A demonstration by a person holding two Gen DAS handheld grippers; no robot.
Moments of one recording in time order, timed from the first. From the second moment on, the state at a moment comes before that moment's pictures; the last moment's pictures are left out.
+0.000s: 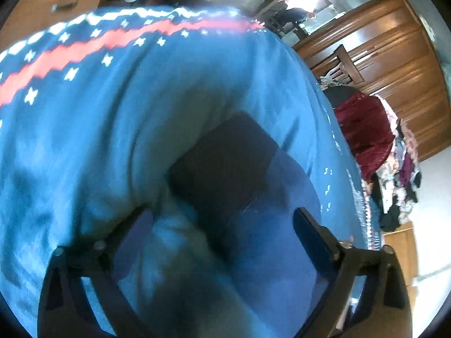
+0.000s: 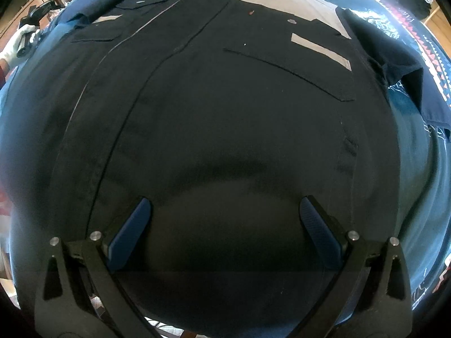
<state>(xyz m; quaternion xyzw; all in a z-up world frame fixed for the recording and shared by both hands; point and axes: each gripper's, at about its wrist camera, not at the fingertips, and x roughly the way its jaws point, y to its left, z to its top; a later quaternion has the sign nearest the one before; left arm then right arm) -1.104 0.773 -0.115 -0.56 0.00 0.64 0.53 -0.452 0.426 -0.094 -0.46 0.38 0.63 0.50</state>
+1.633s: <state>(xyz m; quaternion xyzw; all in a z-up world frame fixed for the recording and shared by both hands) -0.832 0.711 -0.087 -0.43 0.18 0.53 0.70 -0.365 0.628 -0.093 -0.12 0.58 0.69 0.42</state>
